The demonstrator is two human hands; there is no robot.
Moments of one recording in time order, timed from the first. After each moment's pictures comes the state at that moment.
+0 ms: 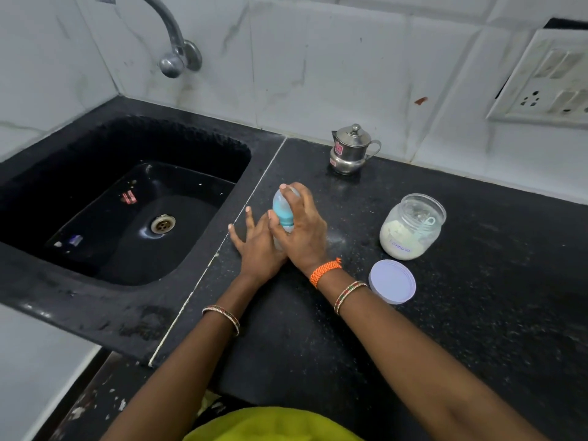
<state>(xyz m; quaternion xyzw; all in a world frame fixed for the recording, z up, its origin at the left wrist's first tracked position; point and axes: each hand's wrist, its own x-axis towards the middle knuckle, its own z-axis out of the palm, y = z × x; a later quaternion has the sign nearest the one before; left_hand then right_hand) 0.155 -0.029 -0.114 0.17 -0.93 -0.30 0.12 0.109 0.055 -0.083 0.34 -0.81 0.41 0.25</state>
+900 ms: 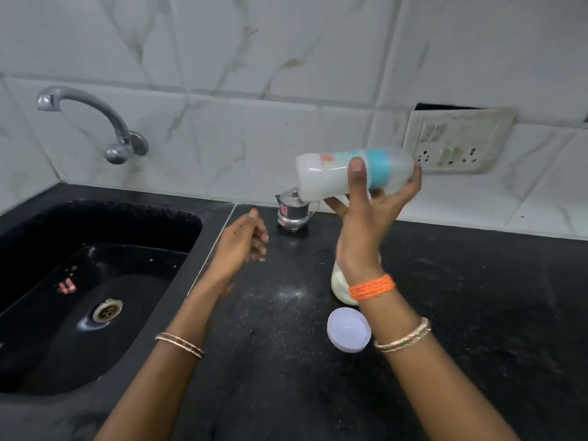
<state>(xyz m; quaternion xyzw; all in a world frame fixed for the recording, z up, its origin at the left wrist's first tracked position) 0.112 -0.007 0.017 0.04 -0.68 -0.72 0.10 0.101 0.150 0.080 0.14 -0.45 0.86 0.21</state>
